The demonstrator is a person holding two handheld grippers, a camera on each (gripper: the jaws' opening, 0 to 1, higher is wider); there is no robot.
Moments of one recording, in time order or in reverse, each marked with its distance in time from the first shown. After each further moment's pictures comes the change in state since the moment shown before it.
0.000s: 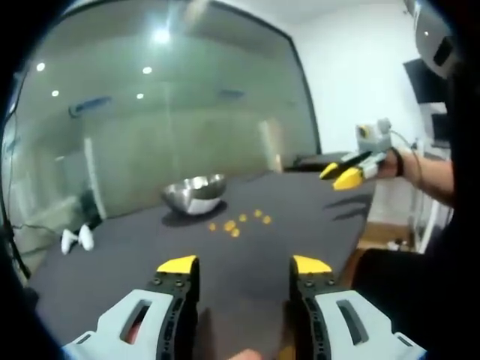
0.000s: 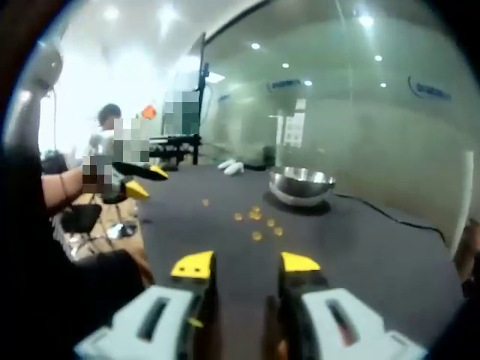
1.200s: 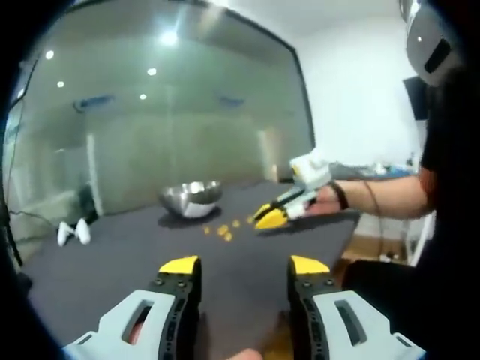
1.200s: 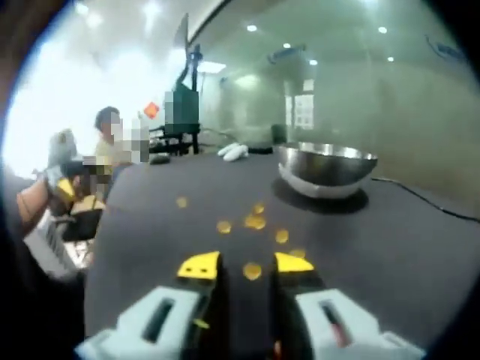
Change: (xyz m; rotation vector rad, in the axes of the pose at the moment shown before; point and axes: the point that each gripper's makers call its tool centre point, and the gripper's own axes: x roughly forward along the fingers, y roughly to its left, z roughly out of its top) left arm -0.024 -0.004 0.006 -0.041 -0.047 -0.008; right arm 0.147 -0.006 -0.017 0.064 0.080 0.084
